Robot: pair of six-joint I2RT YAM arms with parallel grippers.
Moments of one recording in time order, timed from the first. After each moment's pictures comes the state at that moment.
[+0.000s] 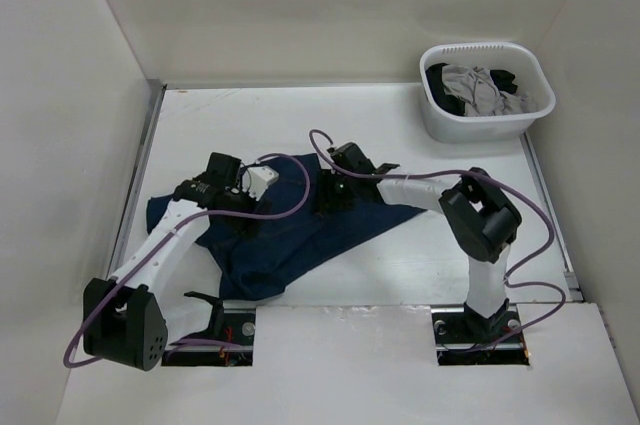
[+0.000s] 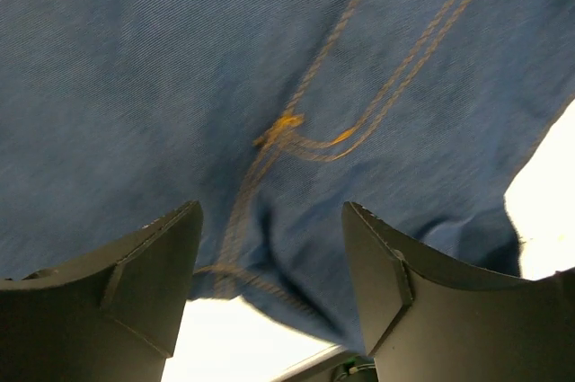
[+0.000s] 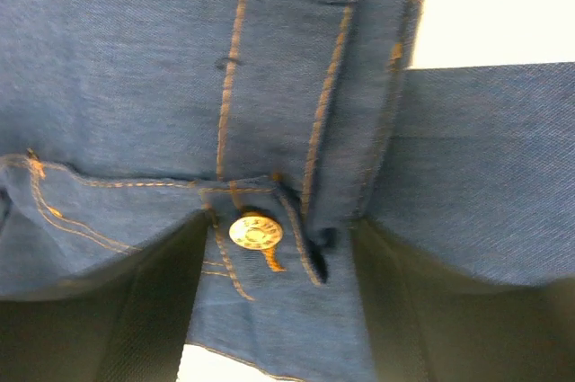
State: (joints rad) left arm -0.27 1.16 0.84 -0.80 0.16 0.35; right arm 0.74 1.93 1.22 -0.18 -0.21 0.65
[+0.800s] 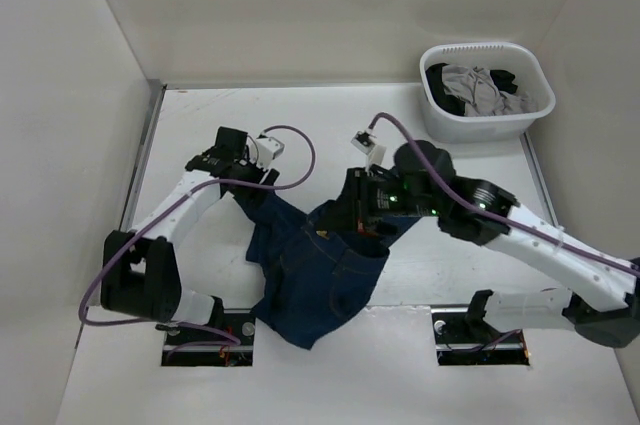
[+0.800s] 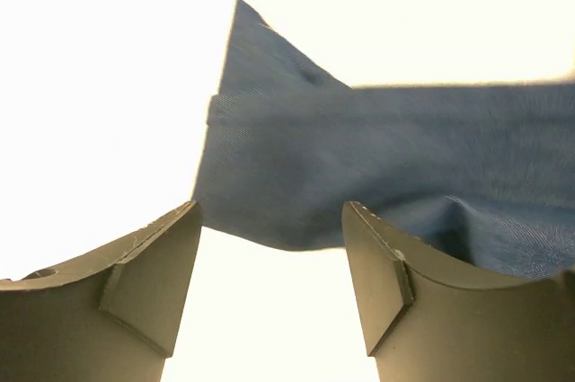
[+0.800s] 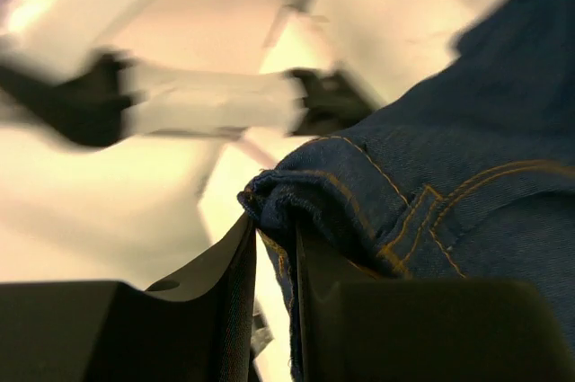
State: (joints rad) left arm -0.24 1.38 0.98 -0.60 0.14 0.38; right arm 1.04 1.18 1.36 -0.54 -0.28 0.90
